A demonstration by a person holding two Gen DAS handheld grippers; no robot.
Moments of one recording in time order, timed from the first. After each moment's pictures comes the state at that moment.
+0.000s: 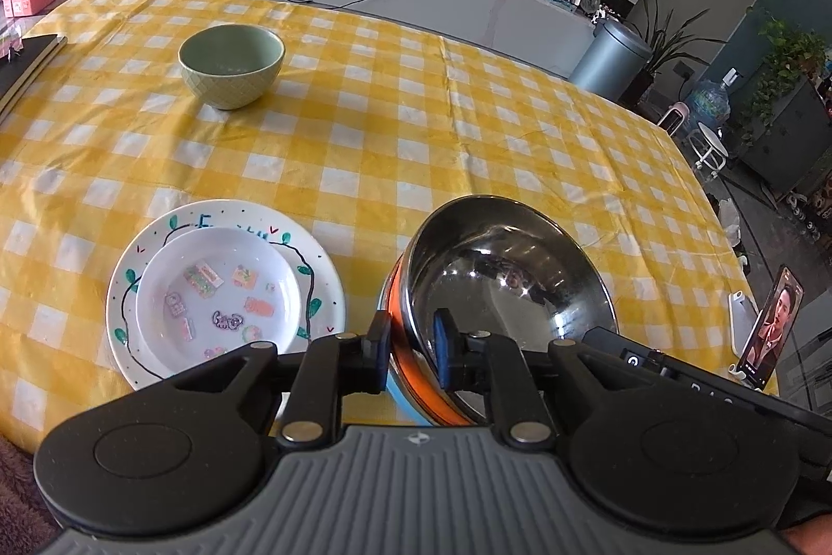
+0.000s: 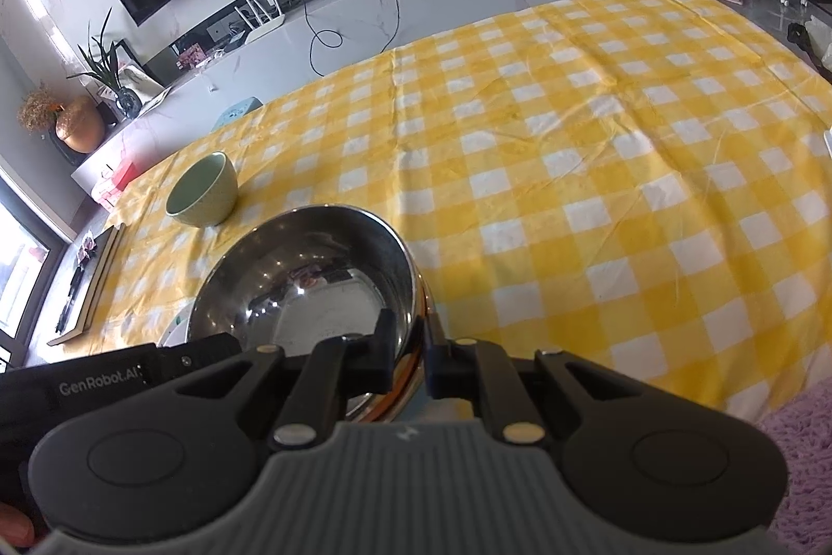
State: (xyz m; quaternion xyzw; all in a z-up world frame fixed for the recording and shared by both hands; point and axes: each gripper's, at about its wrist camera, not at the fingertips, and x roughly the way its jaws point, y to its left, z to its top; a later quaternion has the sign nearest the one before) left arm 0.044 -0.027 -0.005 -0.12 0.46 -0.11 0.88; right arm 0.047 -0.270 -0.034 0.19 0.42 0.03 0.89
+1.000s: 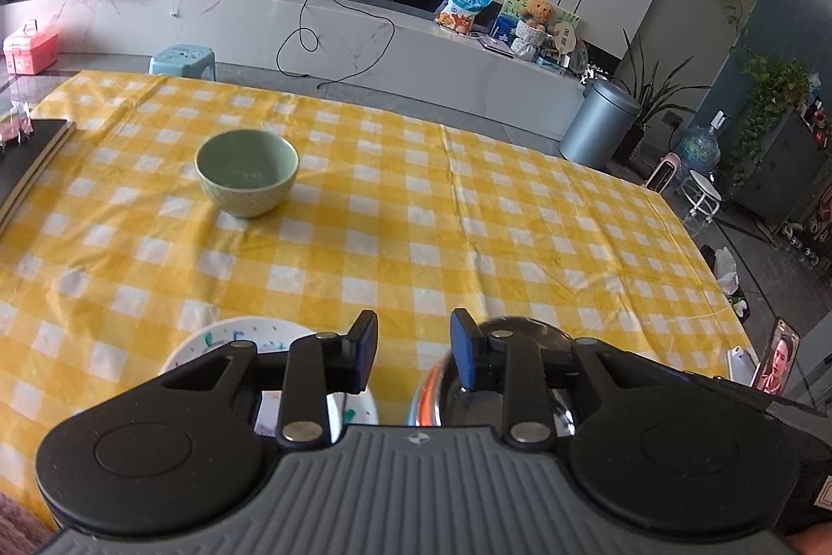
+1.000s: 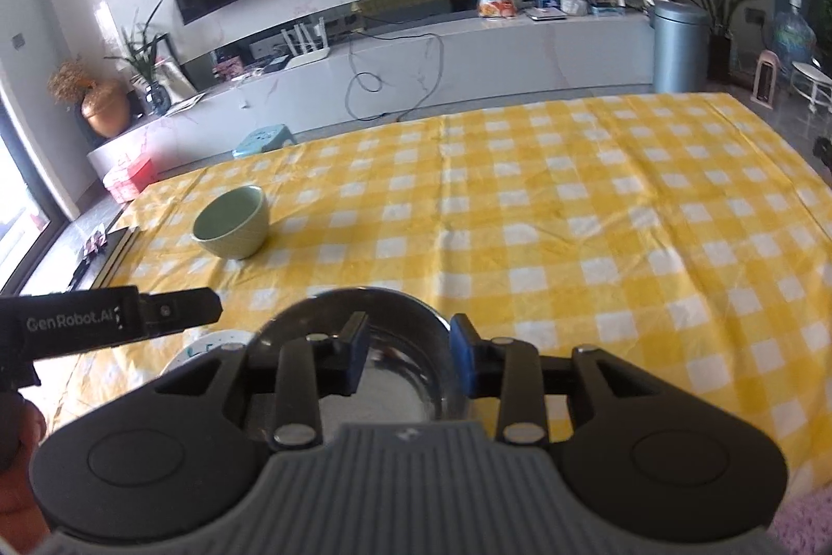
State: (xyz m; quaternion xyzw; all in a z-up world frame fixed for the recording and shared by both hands) left arm 0.063 -0.002 0.031 -0.11 0.38 -0.11 0.91; right arm 0.067 -0.239 -0.006 0.10 0.36 0.06 0.93
